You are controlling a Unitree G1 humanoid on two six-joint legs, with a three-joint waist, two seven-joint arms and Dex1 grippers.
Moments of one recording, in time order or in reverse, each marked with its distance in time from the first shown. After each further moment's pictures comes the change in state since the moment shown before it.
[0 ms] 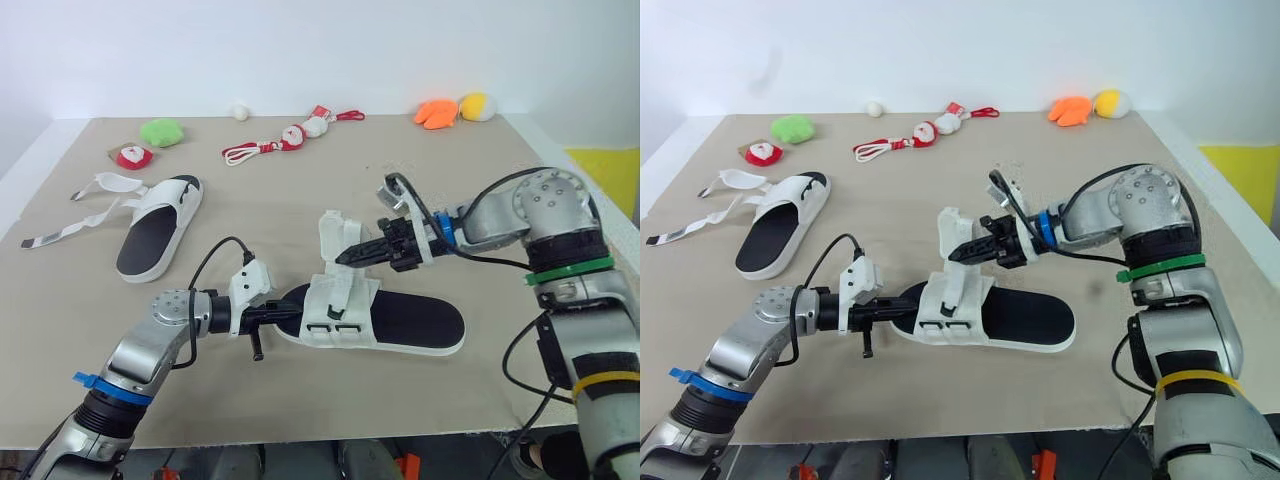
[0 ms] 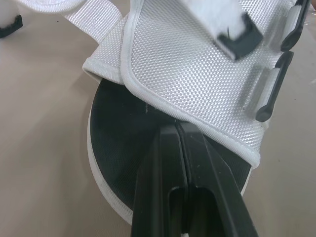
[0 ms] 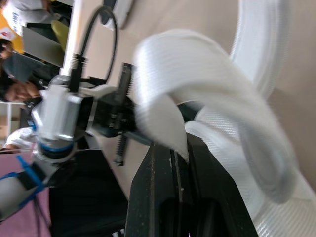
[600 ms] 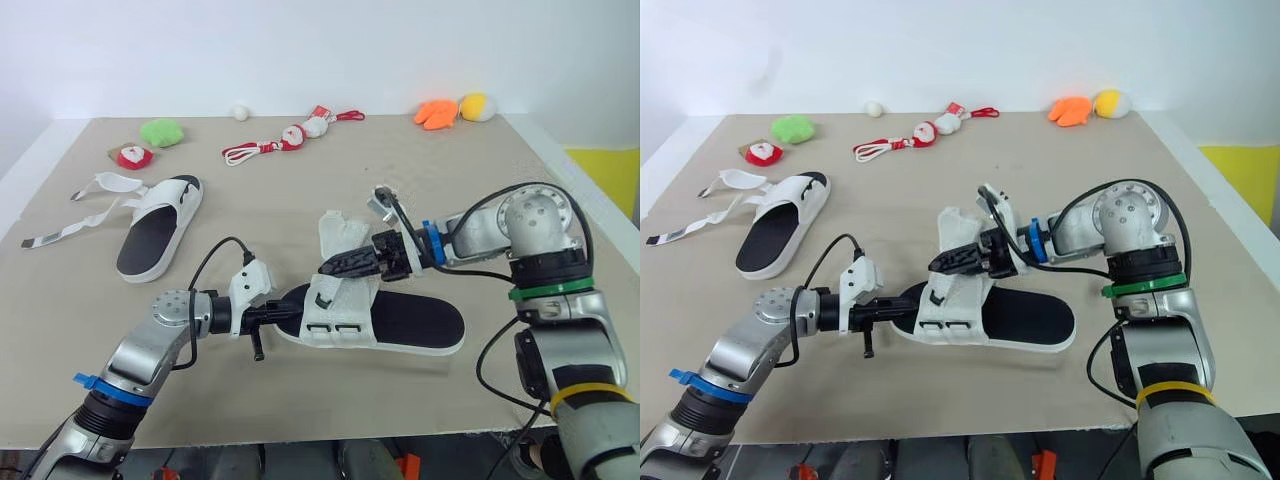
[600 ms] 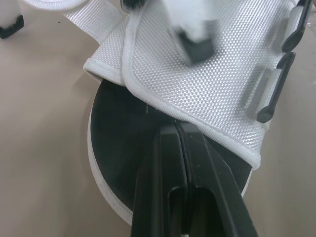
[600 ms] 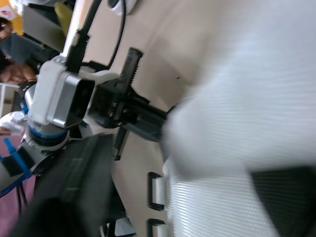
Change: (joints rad) left arm 0.004 0.000 0.000 -0.007 0.000 0.001 0.010; right arm 0.099 0.062 -0.095 -0.187 -0.097 0.050 0.077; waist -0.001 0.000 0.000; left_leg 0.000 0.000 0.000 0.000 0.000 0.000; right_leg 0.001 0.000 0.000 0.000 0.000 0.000
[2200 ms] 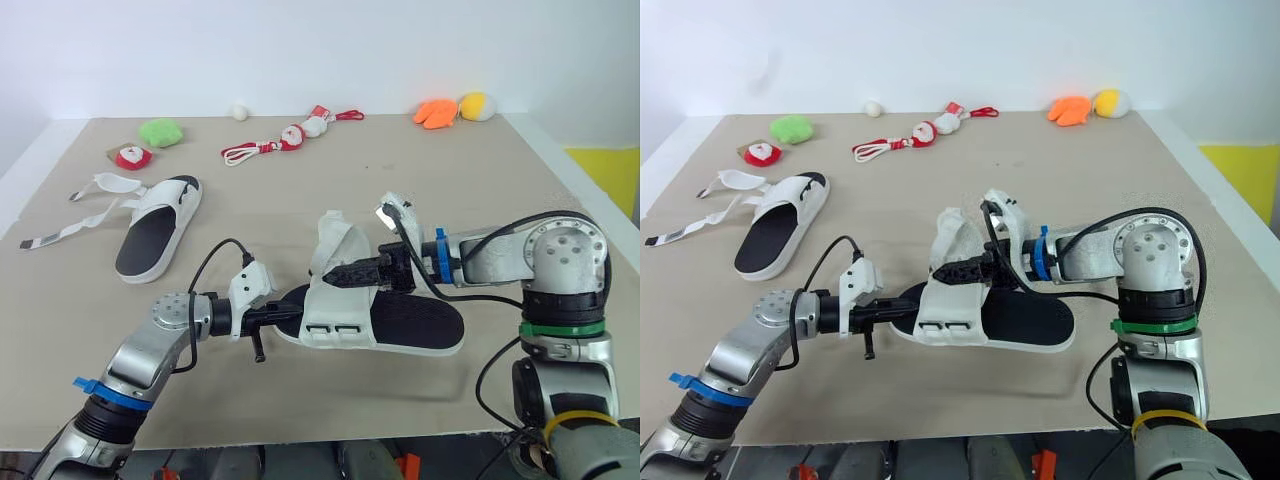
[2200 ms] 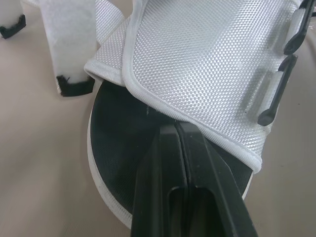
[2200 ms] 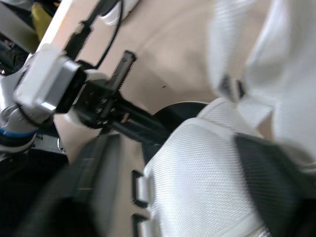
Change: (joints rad) left arm 0.021 -0.010 0.004 -0.016 0.000 -0.001 0.009; right arm 0.156 0.023 -0.176 -0.325 0.112 0.007 -0.270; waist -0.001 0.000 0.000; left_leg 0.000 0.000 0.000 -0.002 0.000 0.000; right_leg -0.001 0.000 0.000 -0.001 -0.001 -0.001
